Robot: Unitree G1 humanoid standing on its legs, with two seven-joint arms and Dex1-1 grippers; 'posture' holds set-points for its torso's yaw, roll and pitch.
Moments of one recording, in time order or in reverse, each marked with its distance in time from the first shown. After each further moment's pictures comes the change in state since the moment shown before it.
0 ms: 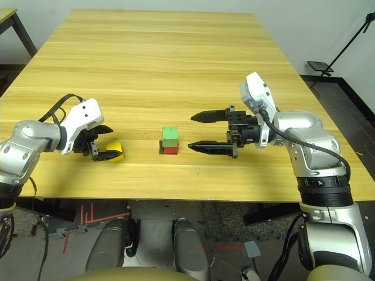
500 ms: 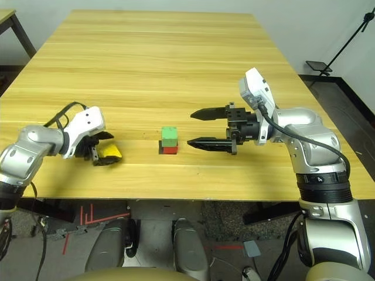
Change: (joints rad) left arm 0.040 0.010 -0.077 0.077 0.002 -0.078 -0.035; right arm -0.014 0.001 0.001 -0.002 0.000 0.027 -0.019
